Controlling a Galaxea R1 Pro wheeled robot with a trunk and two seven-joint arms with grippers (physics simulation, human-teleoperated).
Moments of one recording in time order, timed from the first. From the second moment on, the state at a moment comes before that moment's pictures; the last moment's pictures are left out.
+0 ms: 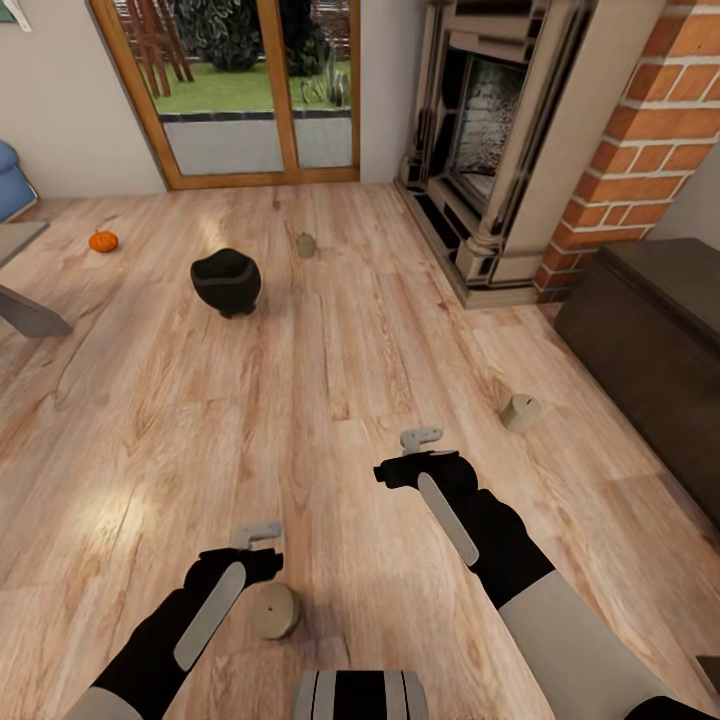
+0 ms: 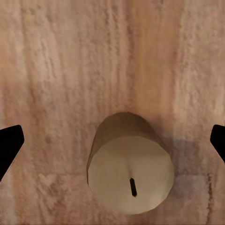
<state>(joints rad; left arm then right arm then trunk) -0.46 0.09 -0.33 -1.12 0.65 0.71 0.50 -0.75 0.06 0.43 -1.17 -0.38 0.87 -0.26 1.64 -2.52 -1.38</state>
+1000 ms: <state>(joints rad) -0.46 0.05 -0.33 -1.08 0.65 0.72 0.49 -0.75 0.06 0.43 -1.17 -0.38 0.87 -0.26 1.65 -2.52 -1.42</state>
